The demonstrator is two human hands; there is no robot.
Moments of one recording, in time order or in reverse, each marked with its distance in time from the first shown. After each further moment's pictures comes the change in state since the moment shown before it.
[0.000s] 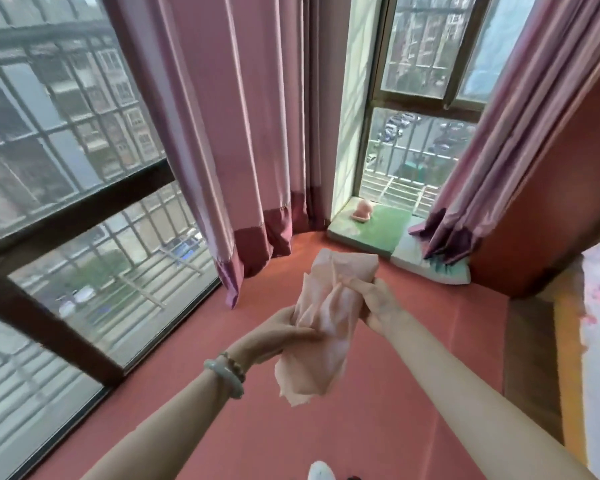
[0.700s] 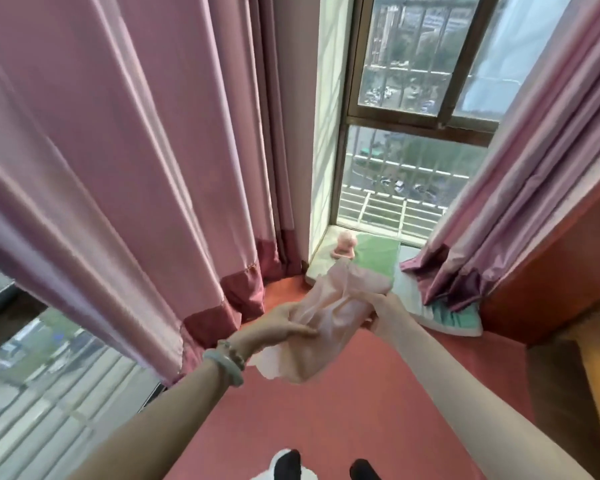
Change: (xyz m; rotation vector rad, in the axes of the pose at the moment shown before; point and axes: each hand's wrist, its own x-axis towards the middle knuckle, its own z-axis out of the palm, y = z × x) left_hand 0.438 0.175 -0.245 0.332 -0.086 -0.060; right_hand 0.451 -0.164 0.000 0.010 0.212 0.022
